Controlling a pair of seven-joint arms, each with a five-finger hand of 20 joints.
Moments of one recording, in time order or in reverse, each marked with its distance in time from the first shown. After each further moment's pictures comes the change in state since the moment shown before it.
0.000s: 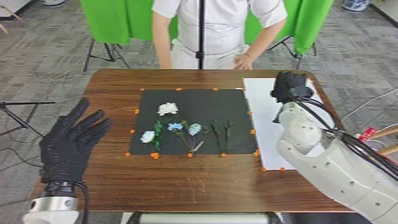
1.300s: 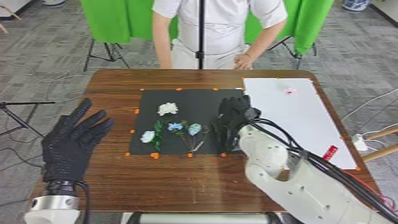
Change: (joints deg) left arm -0.5 0.0 0.1 0.1 -0.6 0.0 -1.1; right arm -5.6 -6.9 -4.3 -7.8 1.9 -9.0 -8.0
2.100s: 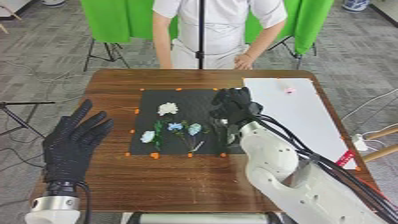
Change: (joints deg) left arm 0.2 0.0 0.3 0.0 -0.1 0.6 0.1; right arm -3.2 0.7 3.5 -9.2 1.4 2.5 -0.6
